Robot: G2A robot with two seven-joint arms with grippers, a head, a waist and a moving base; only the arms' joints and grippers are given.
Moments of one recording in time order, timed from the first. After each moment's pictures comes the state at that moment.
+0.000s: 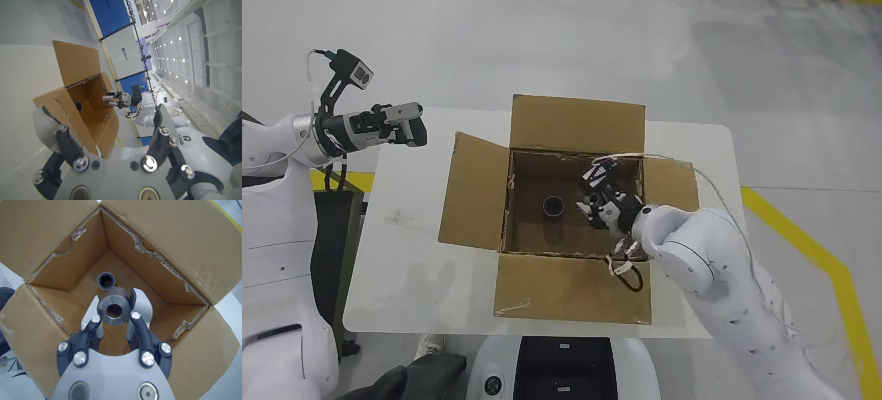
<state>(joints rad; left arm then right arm) 0.90 -0.94 -1.72 -1.36 -0.34 -0.13 -1.50 -1.14 -1.25 1.03 -2.04 -1.06 -0.09 1.08</state>
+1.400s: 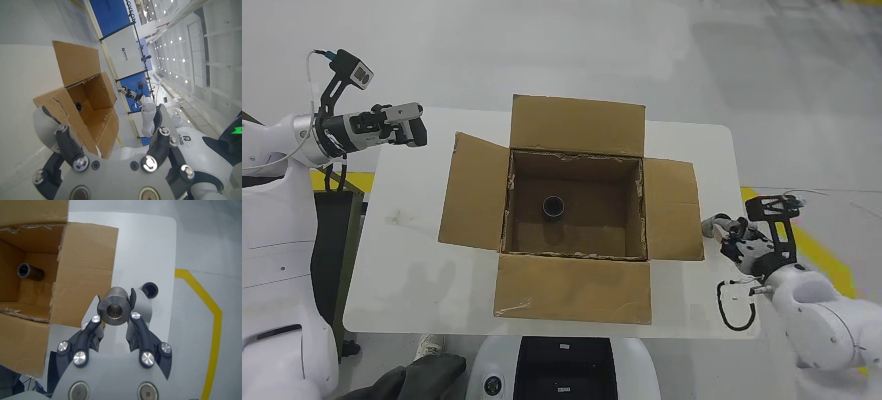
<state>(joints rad) 0.90 -0.94 -1.72 -1.36 -0.34 -0.13 -1.50 -1.78 -1.18 1.76 -2.31 -0.99 0.04 0.99</state>
